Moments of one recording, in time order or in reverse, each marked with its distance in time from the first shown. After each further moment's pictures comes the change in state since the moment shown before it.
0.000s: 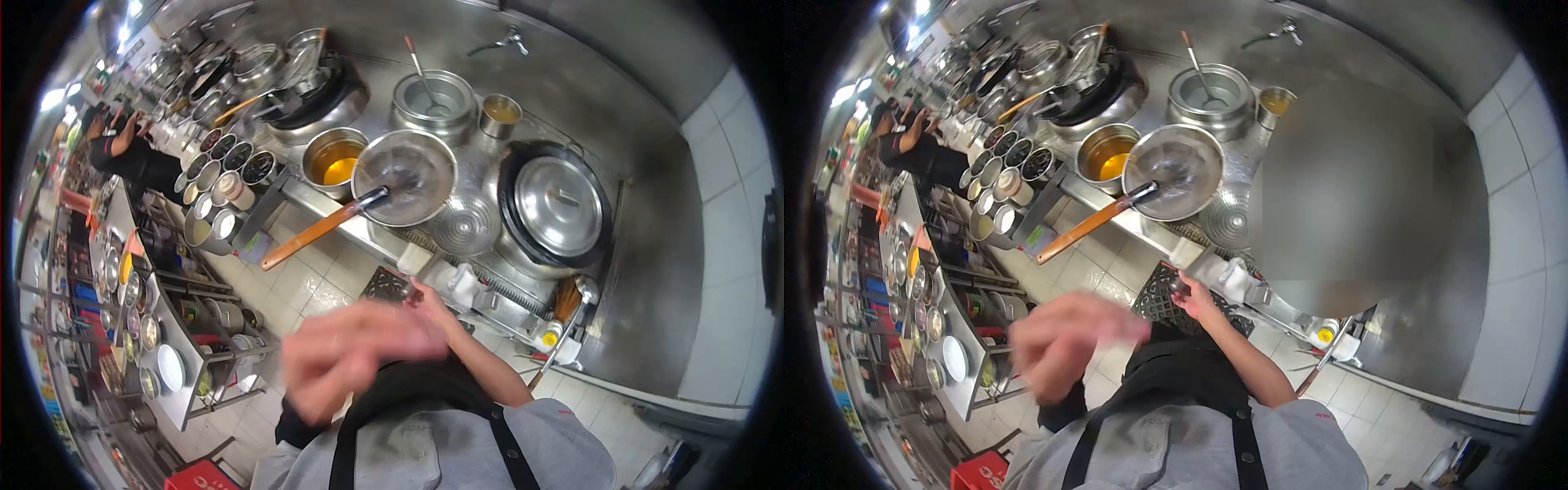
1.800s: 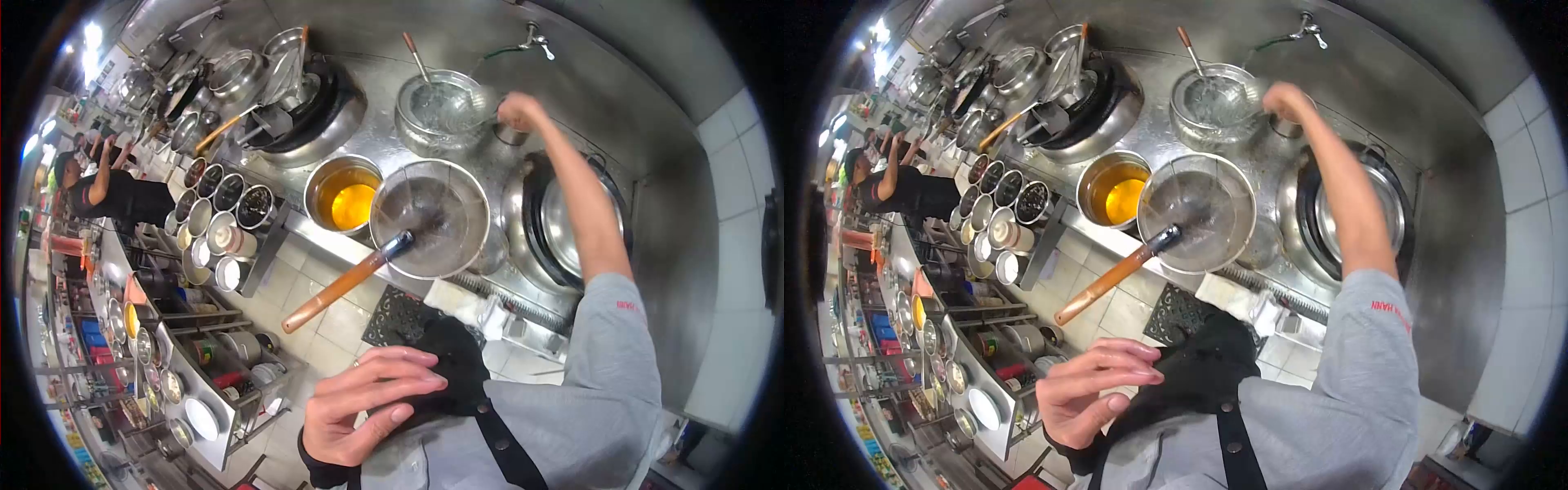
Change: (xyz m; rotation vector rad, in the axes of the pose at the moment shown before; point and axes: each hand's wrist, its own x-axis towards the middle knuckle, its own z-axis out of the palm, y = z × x) left_hand 0.077 -0.031 -0.131 0.067 -0.037 -0.349; right_hand 0.075 -0.563 0.274 -2.248 0.602 -0.248
